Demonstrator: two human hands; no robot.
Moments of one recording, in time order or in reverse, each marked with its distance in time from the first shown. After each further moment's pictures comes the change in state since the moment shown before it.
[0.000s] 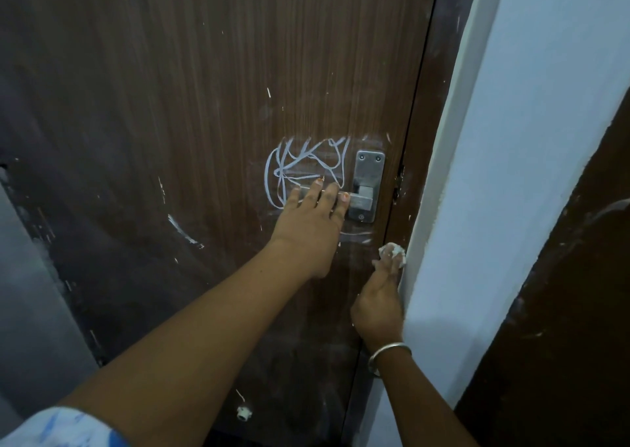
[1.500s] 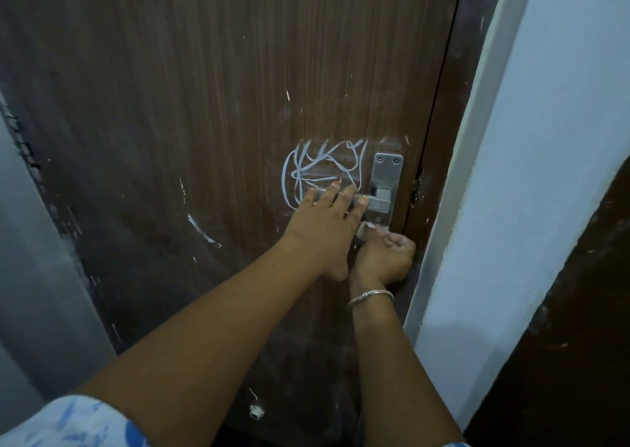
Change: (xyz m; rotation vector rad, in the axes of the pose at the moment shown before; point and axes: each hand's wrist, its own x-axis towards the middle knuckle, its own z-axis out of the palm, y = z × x) left_hand -0.002 -0.009 -0.007 -0.061 -0.031 0.064; right_hand 0.073 -0.101 -0.018 1.058 0.630 0.850
